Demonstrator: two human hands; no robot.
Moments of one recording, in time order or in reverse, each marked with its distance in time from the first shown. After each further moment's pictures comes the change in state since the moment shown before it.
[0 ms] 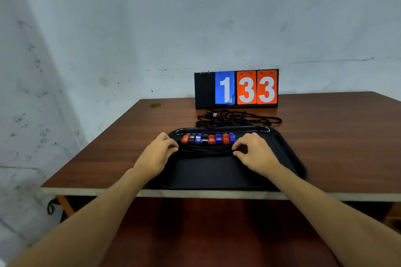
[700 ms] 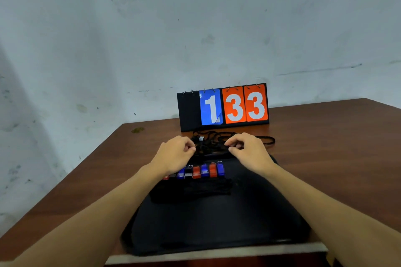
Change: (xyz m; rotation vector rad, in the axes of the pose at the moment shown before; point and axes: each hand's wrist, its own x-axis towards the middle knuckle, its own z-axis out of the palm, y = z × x) left_hand 0.112 0.074 0.007 0.007 -0.128 0.034; right_hand 0.073 0.029 -0.023 0.287 0.131 0.092
